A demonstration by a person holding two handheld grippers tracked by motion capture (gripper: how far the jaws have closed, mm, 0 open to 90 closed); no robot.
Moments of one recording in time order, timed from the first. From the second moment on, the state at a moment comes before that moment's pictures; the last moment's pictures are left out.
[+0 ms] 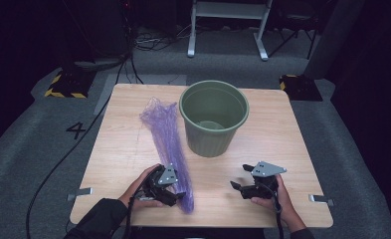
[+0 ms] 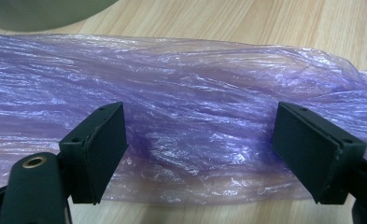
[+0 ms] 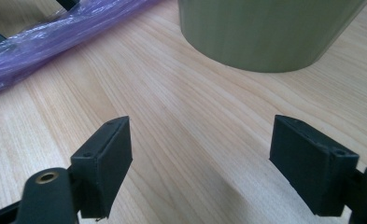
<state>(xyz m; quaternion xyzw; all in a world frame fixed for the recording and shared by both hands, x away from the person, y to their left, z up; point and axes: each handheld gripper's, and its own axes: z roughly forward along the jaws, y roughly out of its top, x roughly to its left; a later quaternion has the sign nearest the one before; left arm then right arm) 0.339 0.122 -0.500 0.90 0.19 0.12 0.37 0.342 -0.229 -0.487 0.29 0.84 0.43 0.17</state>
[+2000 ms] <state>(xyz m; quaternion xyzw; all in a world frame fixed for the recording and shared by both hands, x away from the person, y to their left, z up) 0.358 0.122 -0.495 0.88 0.23 0.12 0.39 0.327 -0.209 -0.501 0.22 0.88 0.40 0.12</state>
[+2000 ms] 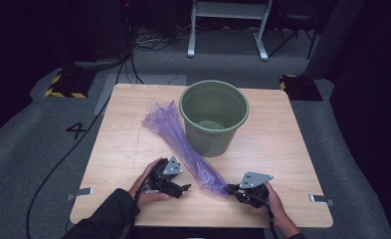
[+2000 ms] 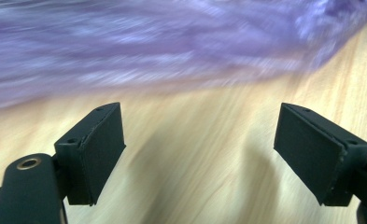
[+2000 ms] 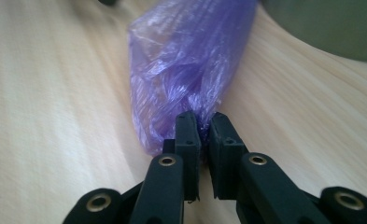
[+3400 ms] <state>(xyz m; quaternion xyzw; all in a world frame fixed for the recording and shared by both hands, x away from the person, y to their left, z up) 0.369 0.217 -0.504 0.86 0.33 0.14 0.36 0.367 -0.362 -0.487 0.44 0.78 0.39 0.23</state>
